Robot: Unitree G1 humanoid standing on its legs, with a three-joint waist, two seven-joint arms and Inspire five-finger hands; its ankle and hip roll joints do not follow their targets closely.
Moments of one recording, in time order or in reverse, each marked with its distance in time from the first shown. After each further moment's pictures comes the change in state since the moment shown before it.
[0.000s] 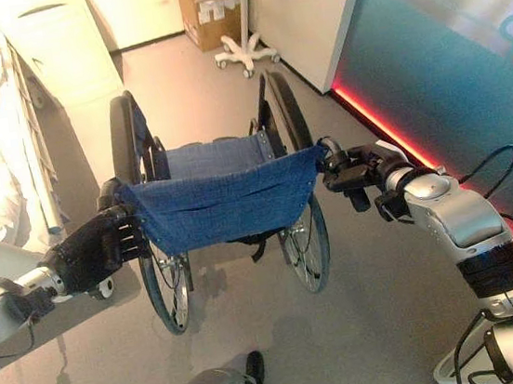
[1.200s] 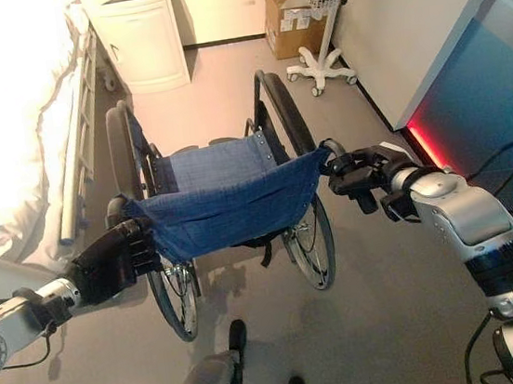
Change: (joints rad) left arm 0.038 -0.044 -0.060 -0.016 0.001 0.001 0.026; right arm 0.031 -0.020 -0.019 -0.016 -0.004 0.024 0.022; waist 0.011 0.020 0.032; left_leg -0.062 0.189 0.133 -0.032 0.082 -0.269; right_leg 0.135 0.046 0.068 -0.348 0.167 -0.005
